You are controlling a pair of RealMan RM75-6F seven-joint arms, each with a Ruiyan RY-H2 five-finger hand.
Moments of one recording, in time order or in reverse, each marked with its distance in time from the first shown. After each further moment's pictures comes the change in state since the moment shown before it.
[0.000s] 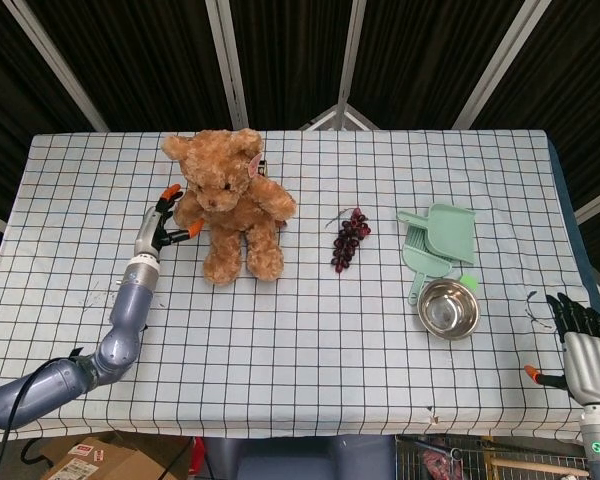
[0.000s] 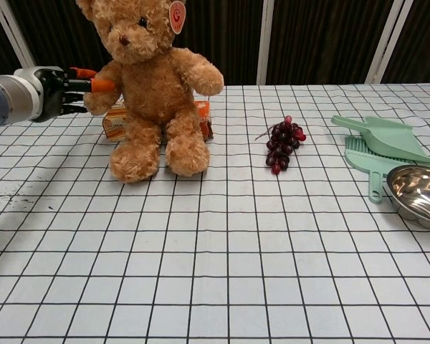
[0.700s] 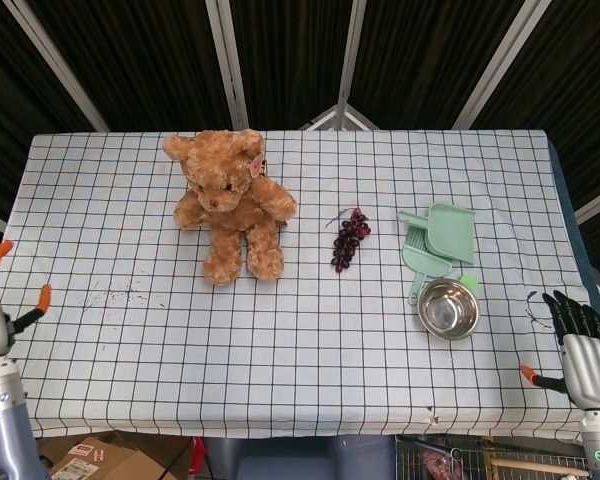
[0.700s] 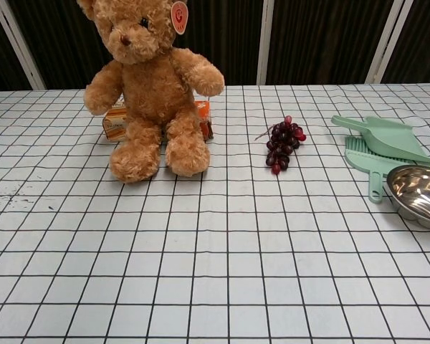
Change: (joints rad) left arm 0.574 0.235 0.355 -0.334 0.665 0.919 0.406; right arm -0.023 0.022 -0.015 -0.032 -0.096 0.064 0.041
